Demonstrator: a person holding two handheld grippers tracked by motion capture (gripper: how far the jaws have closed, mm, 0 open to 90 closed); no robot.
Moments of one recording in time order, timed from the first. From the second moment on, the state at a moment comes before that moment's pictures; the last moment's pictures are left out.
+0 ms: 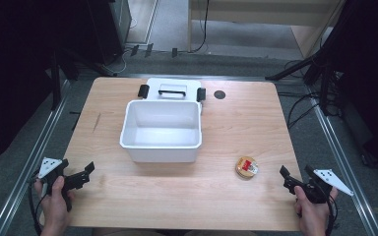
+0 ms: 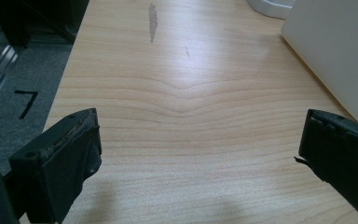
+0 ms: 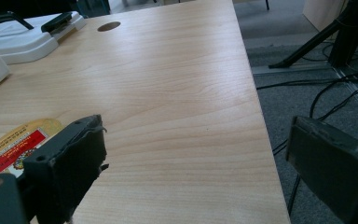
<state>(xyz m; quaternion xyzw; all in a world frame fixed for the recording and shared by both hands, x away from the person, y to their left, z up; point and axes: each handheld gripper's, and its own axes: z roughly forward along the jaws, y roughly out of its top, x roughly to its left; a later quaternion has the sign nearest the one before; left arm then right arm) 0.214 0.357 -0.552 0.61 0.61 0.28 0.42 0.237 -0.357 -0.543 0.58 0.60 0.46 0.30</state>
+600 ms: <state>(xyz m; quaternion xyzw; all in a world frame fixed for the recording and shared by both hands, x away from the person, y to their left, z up) 0.213 0.357 -0.552 0.61 0.61 0.28 0.42 0.255 -0.328 -0.522 0.54 0.71 0.39 0.23</state>
